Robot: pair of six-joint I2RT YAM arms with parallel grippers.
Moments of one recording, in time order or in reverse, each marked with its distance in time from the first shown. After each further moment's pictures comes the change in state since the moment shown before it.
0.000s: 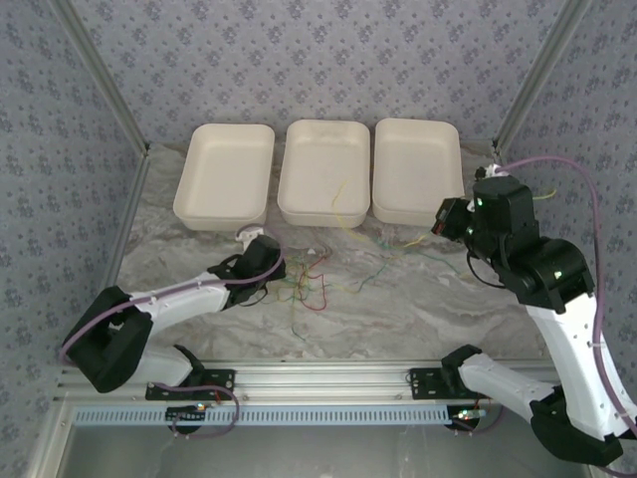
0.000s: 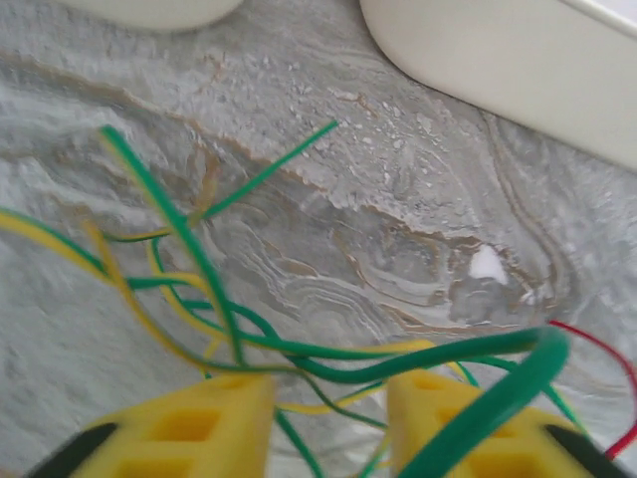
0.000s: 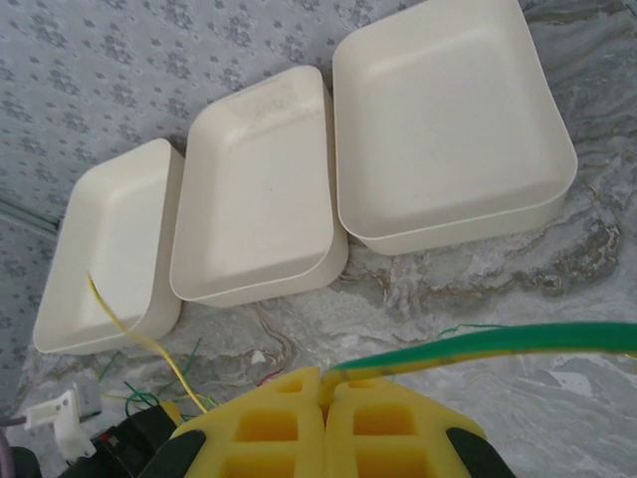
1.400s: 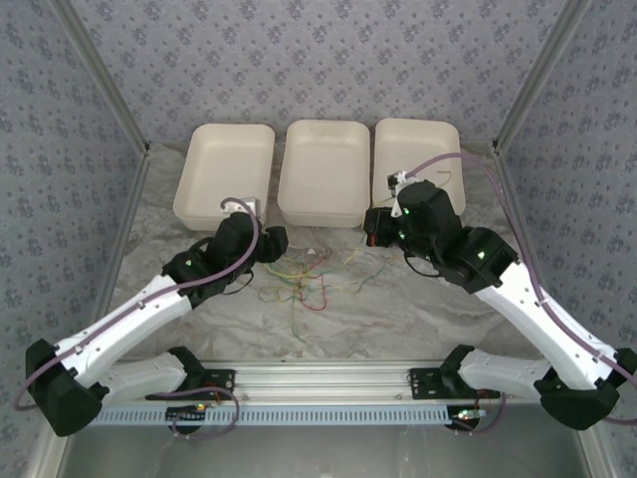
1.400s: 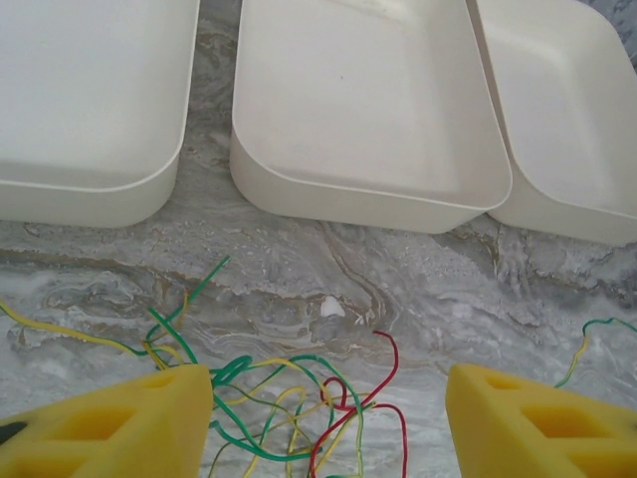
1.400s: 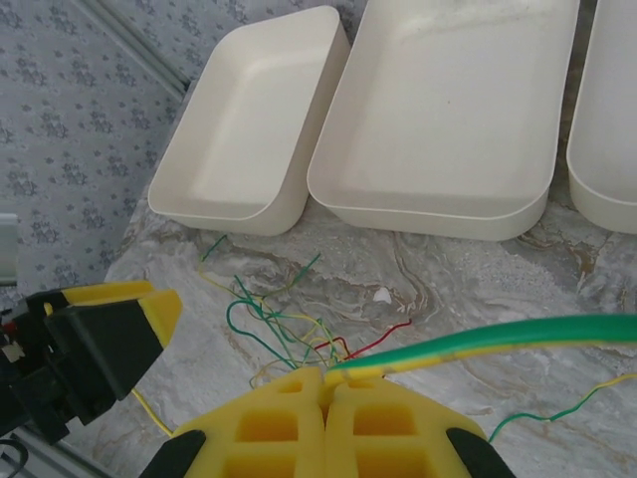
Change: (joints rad) left arm -0.054 -0.290 0.312 -0.408 -0.010 0.175; right arm 0.301 0.105 -0.211 0.341 -0.097 -0.028
